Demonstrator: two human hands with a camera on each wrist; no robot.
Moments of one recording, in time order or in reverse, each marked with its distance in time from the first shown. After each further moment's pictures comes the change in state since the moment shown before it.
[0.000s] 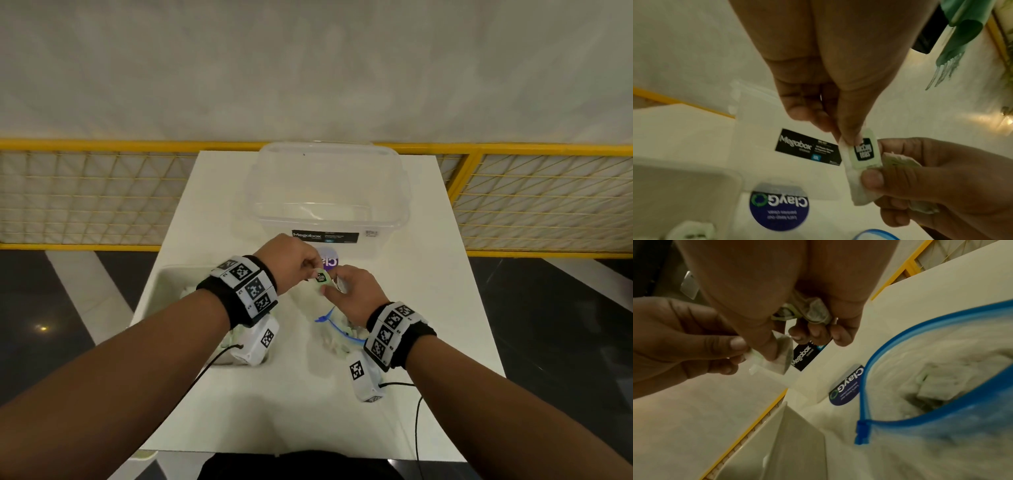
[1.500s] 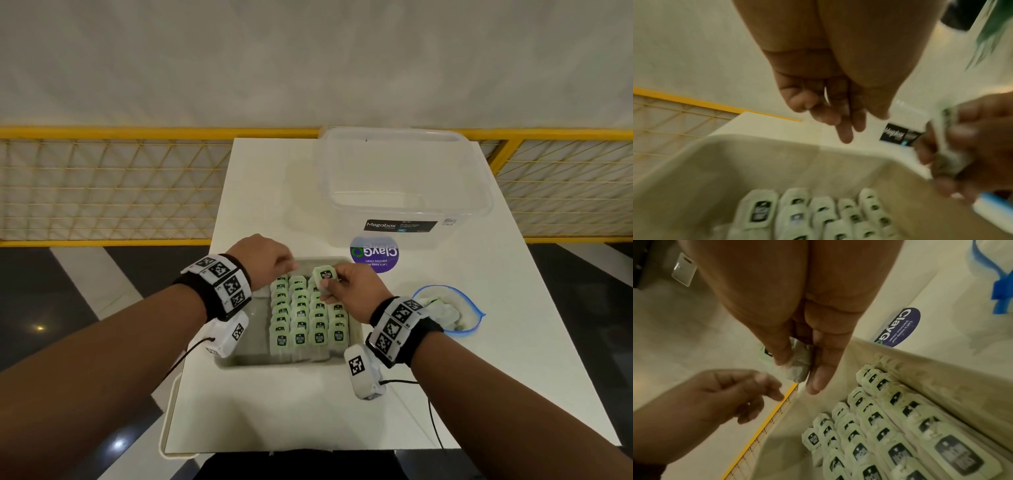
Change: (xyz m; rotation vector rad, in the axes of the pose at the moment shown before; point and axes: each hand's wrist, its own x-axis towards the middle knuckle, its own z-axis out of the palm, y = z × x) left_hand -0.061 -0.196 -0.034 0.214 -0.074 -0.088; right_hand 0.034 -0.082 0.133 0.258 -0.076 0.099
